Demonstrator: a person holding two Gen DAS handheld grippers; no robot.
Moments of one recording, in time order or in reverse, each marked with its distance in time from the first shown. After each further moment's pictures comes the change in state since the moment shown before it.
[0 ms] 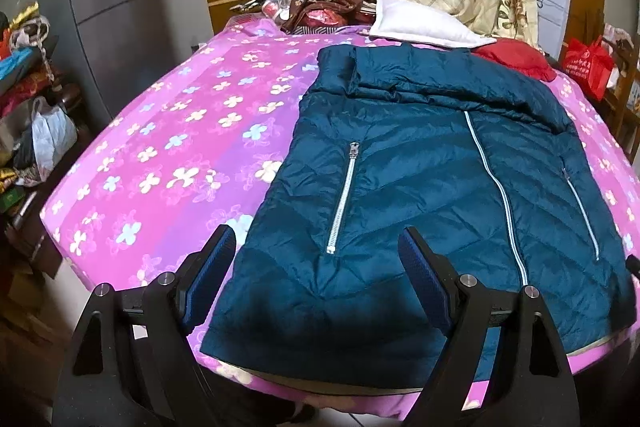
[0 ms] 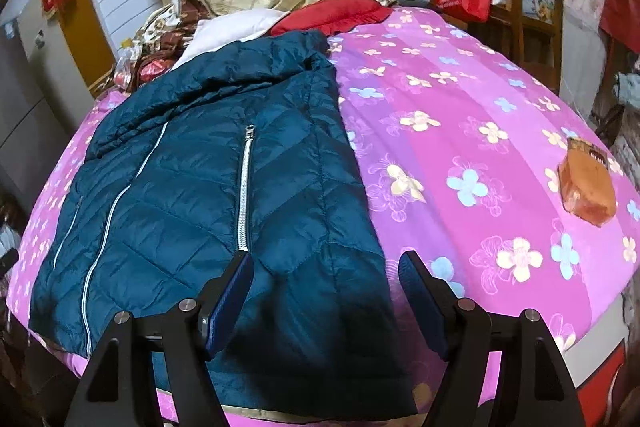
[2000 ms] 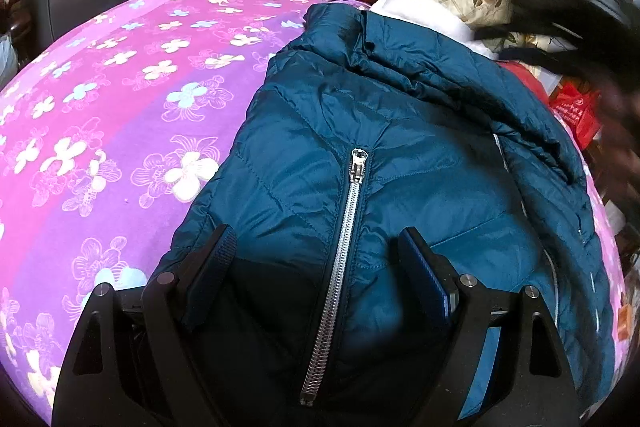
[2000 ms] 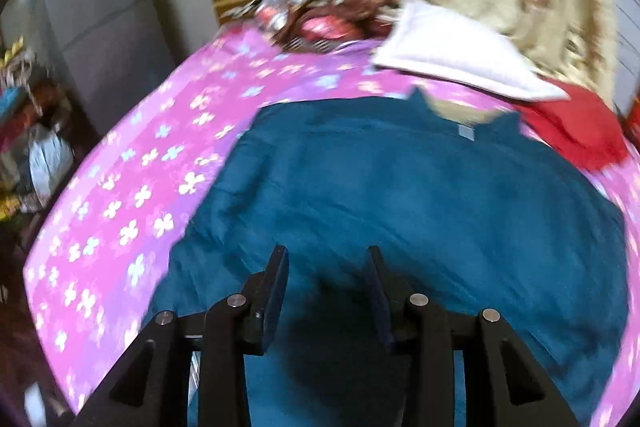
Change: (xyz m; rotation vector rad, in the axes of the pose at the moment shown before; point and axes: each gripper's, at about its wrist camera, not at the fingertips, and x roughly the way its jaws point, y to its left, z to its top) left arm 0.148 0.009 0.025 -0.174 0.077 -0.196; right arm 0.155 0.334 0.189 -0.440 0.089 0.281
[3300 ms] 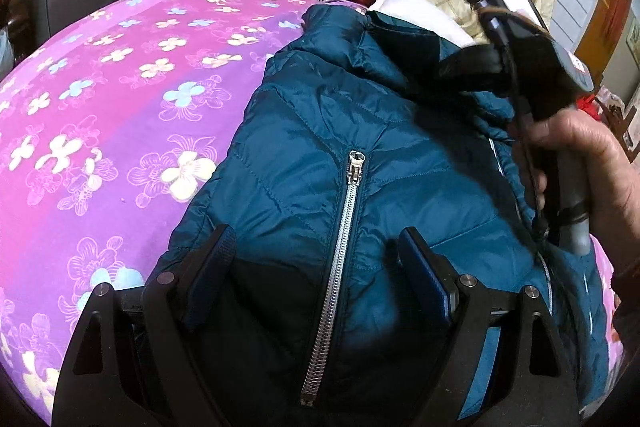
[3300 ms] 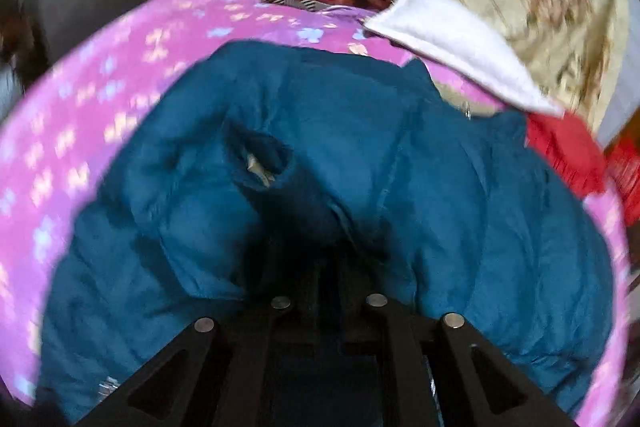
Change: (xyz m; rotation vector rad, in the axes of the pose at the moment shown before) left arm 0.001 0.001 0.001 -0.015 -0.005 -0.032; right arm 0.105 0.041 -0.002 -0.238 0.114 -0.242
